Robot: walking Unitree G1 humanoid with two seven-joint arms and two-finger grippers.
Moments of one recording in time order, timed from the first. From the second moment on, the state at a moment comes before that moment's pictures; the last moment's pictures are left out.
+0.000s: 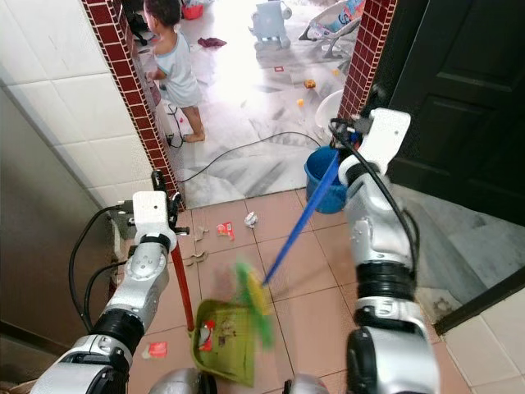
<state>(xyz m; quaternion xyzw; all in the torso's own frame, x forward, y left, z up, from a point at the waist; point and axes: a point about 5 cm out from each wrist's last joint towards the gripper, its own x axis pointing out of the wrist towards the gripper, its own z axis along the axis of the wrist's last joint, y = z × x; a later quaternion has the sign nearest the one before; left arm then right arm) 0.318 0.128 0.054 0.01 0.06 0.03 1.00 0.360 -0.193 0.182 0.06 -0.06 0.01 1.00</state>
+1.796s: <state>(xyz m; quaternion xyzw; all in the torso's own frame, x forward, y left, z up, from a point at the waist) 0.326 0.156 0.165 -0.14 -0.08 0.02 0.99 0.309 -0.211 0.094 -0.12 0.00 -0.09 0.99</state>
